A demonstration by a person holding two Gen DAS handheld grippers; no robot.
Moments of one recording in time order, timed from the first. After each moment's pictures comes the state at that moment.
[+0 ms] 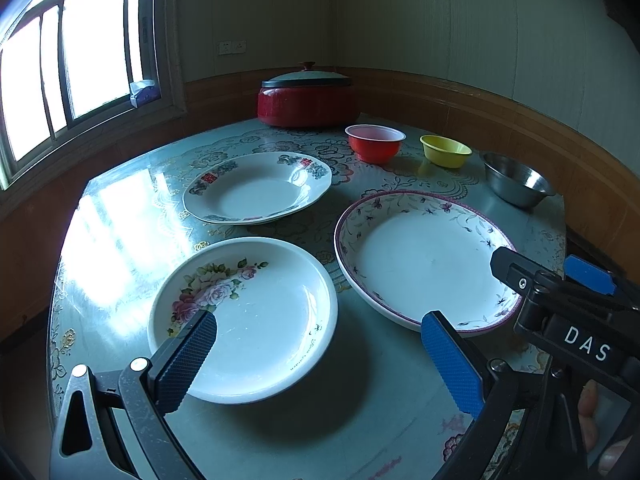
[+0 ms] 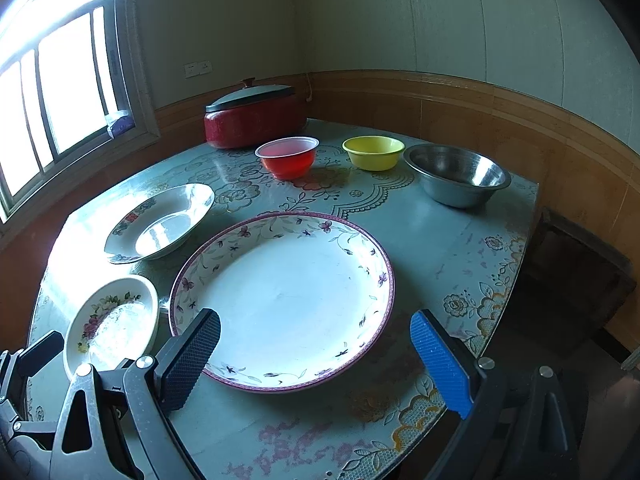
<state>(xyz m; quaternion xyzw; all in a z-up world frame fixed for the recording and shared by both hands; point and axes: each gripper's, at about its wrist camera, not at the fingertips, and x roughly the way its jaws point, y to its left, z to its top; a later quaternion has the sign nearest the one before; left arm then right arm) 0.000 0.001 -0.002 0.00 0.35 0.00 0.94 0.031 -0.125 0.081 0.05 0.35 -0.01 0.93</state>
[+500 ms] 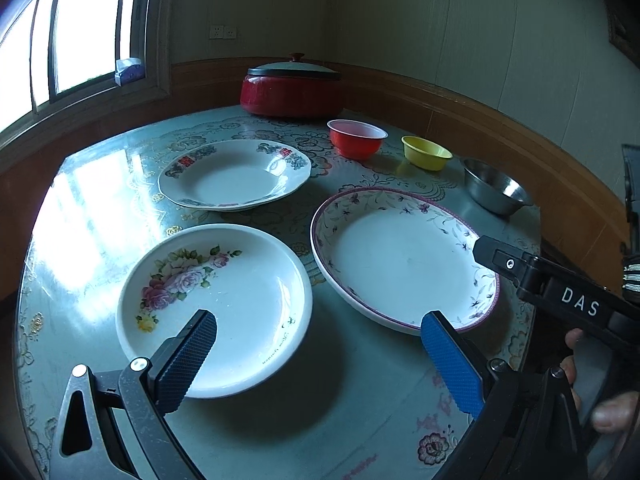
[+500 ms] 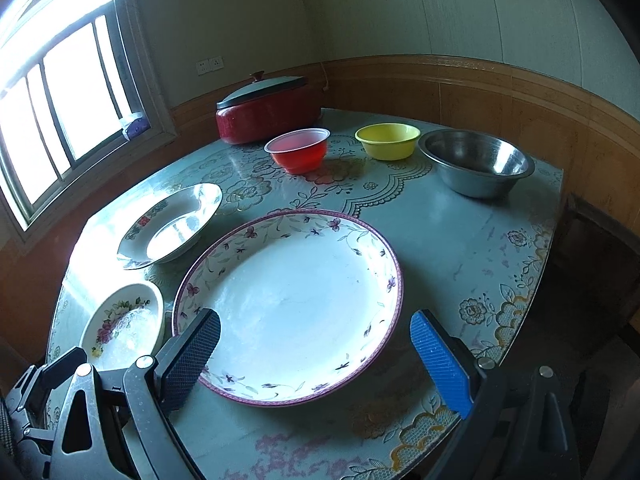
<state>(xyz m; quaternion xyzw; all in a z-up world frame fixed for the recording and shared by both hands) 0.004 0.009 -0.007 -0.06 0.37 -0.04 0.92 0.055 -0.155 0.076 0.08 0.37 0.04 0.92</state>
